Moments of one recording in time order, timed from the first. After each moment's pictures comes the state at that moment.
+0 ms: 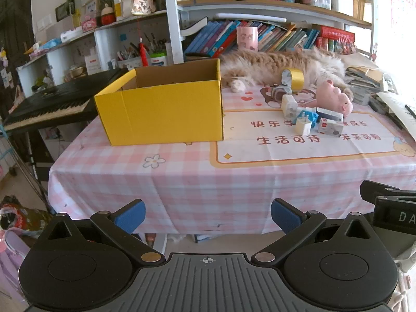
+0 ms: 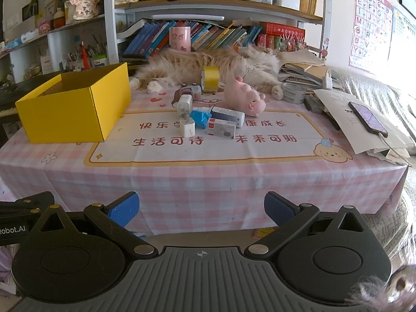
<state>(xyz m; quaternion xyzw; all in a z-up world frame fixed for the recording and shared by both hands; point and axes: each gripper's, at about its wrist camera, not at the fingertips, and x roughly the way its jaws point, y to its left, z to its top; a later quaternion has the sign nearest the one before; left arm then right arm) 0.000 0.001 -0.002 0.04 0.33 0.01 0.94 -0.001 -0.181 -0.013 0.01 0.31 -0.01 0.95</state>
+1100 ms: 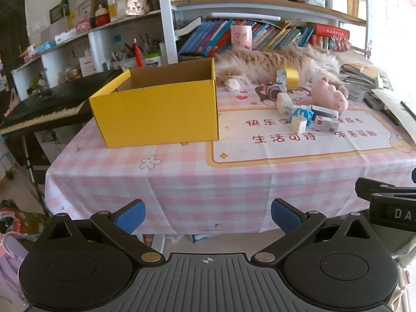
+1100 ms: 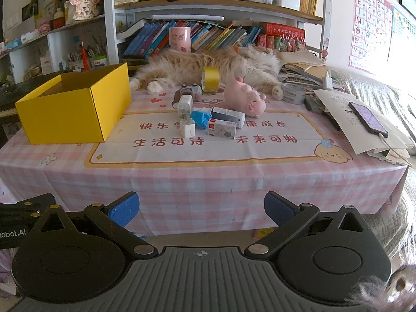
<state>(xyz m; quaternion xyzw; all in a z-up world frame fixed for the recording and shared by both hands) 0.004 0.002 -0.002 0.04 0.34 0.00 0.94 0.000 -0.179 -0.011 0.01 0.31 -0.02 0.95</state>
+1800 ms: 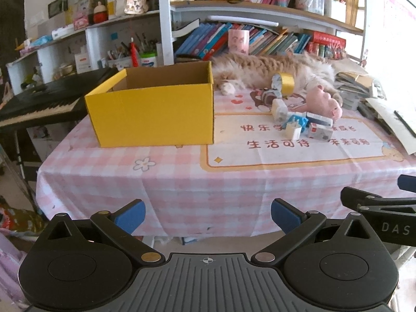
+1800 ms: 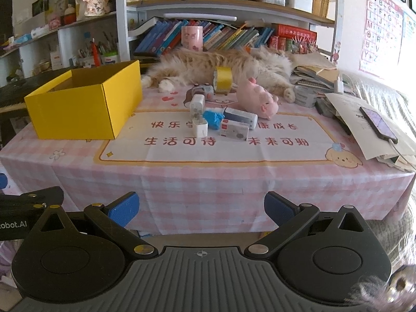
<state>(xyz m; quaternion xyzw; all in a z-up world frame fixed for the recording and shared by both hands) 0.005 0.010 0.001 0.02 0.33 -0.02 0.94 0.002 -0.170 -0.012 0.00 0.31 0.01 0.95</state>
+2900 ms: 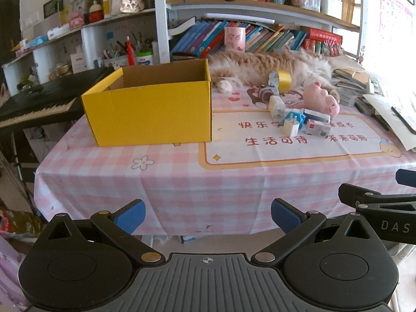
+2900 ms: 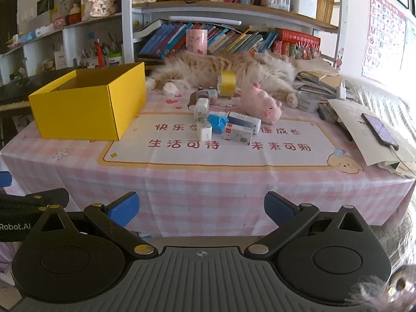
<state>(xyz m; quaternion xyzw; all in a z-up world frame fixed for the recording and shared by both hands) 0.006 0.011 -0.001 0.03 0.33 -0.03 0.94 0.002 -0.167 -0.010 -0.01 0.31 0.02 0.95</state>
